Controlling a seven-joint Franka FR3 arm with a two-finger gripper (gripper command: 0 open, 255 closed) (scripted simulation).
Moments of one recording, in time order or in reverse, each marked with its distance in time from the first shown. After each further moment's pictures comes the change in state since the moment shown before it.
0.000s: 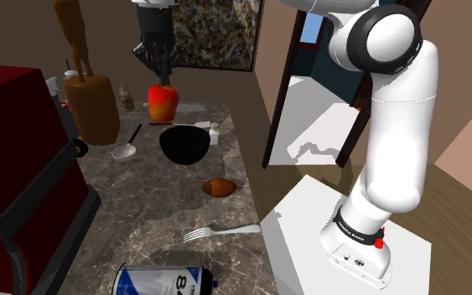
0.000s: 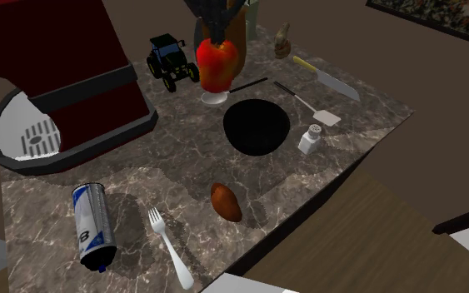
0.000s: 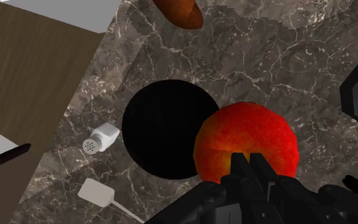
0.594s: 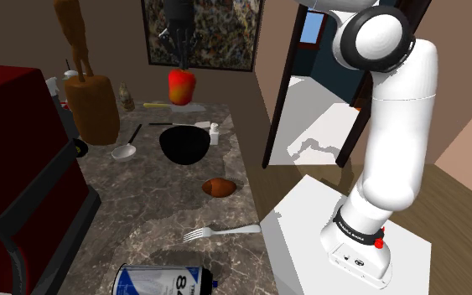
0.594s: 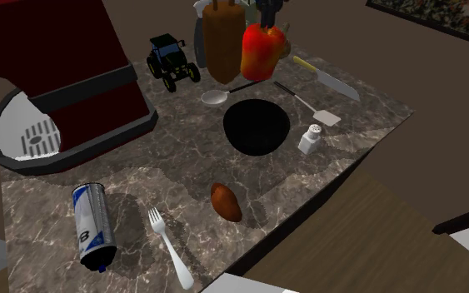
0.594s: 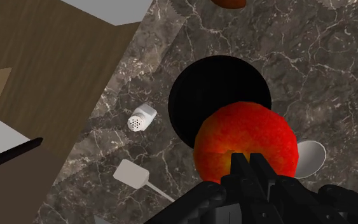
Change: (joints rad) arm -0.101 0.001 -0.042 0.075 0.005 -0.065 -0.154
